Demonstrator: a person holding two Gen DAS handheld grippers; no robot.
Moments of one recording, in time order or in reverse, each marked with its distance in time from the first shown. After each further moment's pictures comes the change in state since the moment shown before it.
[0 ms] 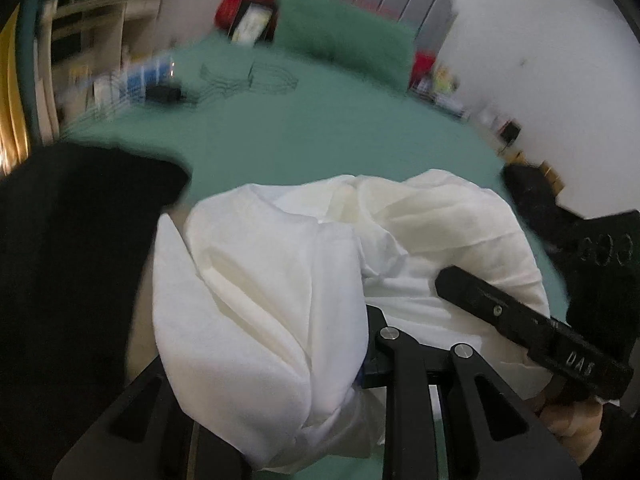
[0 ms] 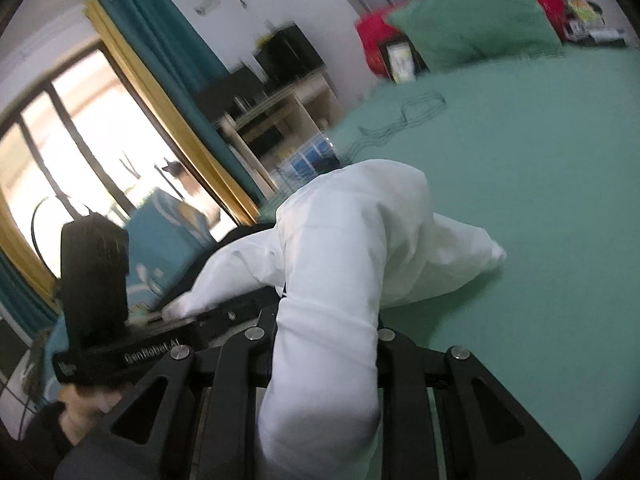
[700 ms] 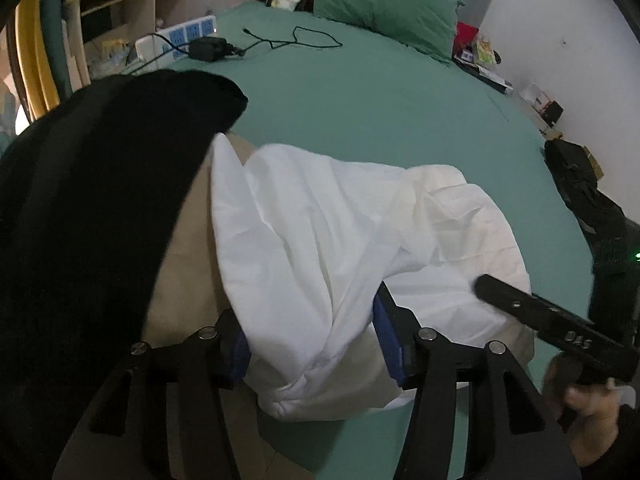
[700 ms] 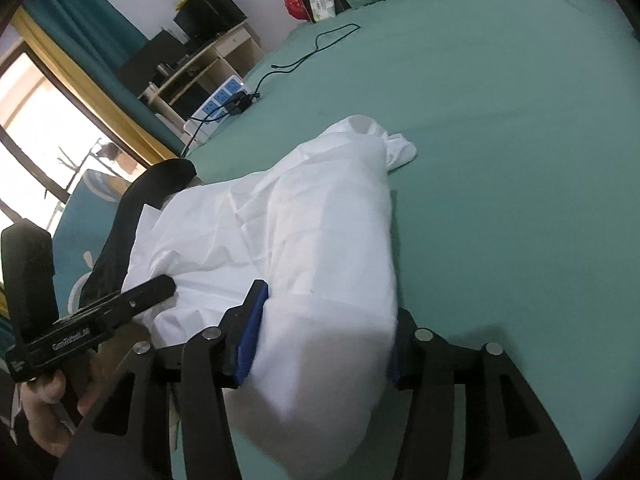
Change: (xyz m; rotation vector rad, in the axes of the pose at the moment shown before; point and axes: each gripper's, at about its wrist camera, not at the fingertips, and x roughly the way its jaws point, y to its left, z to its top) left arm -0.017 0.003 -0.022 -0.018 0.051 0.145; right arm -0.018 -0.047 -0.032 0.147 0.175 -0.196
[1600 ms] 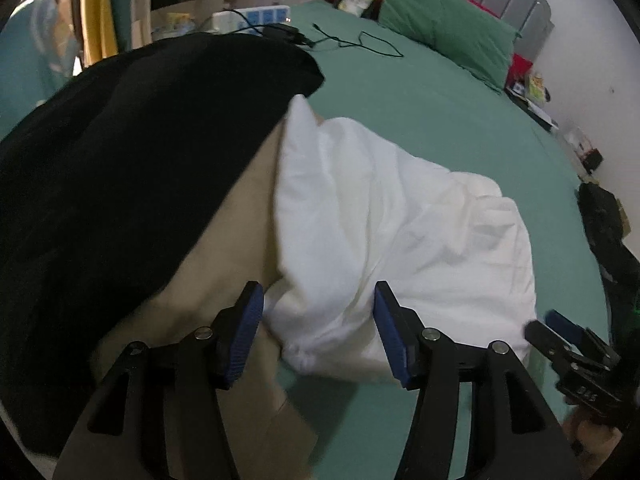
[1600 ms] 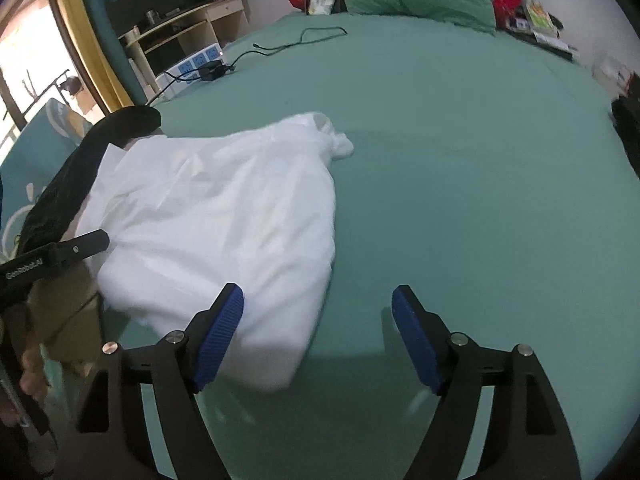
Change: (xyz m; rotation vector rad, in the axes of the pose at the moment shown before) left arm -0.020 0.020 -0.036 -0.205 -0.021 0.135; right arm -0.029 0.008 -0.011 -0.202 0.047 -0.292
